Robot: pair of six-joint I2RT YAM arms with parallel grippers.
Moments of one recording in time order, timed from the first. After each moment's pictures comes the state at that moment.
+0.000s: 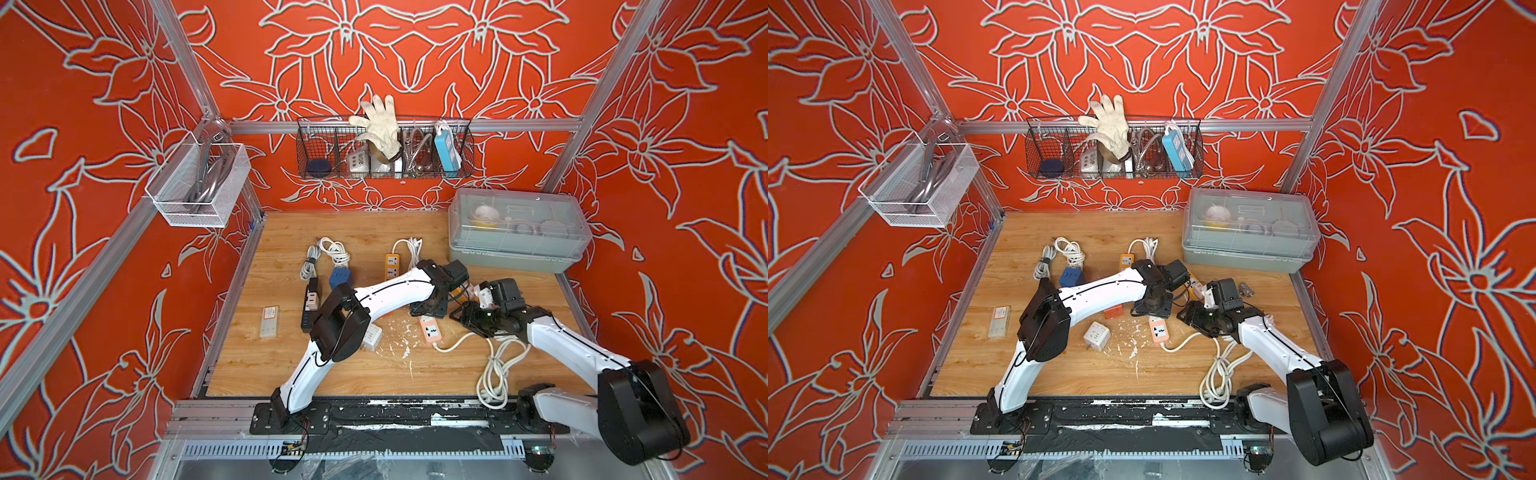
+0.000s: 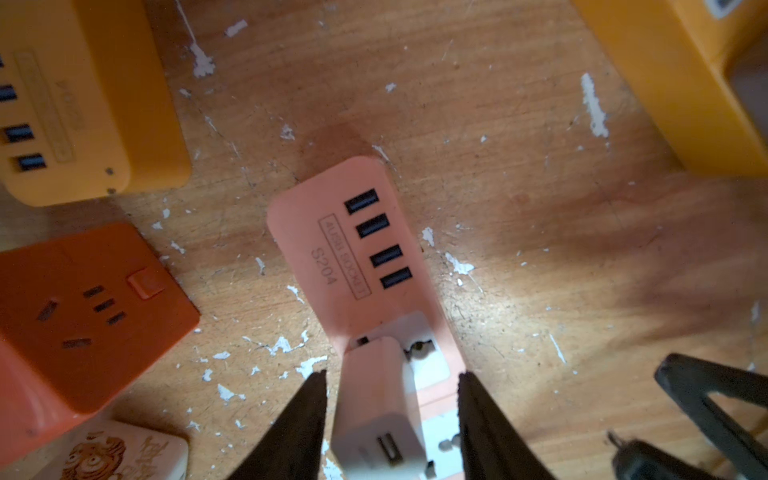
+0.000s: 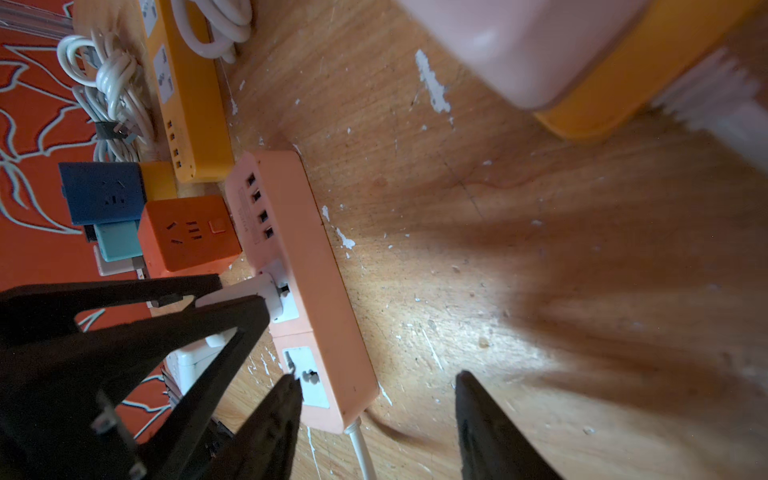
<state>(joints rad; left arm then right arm) -0.92 2.20 1.90 -1.10 -0.14 -0.78 0.29 1.20 0.54 -0.34 -0.47 0.69</state>
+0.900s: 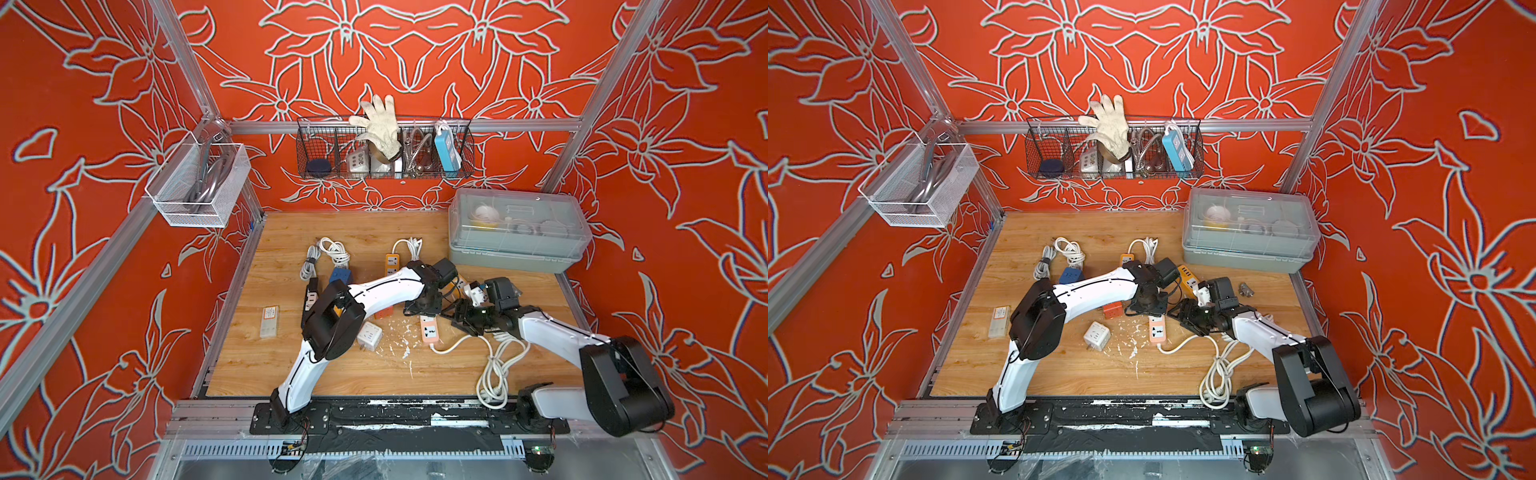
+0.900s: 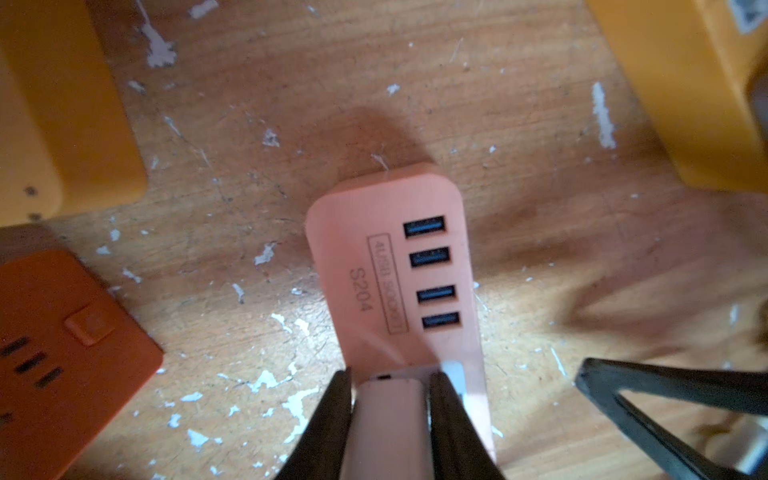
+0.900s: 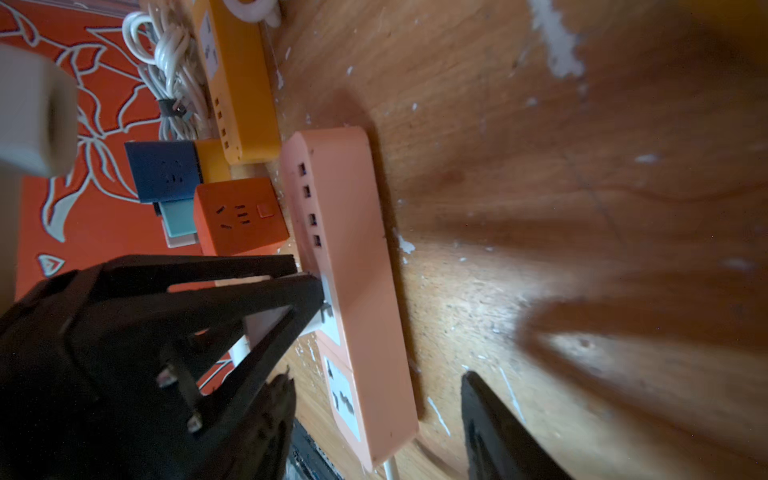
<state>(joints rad) -0.85 2.11 1.70 -0.91 -0.01 -0.75 0.28 1.35 0.52 -0.14 -0.67 0.75</state>
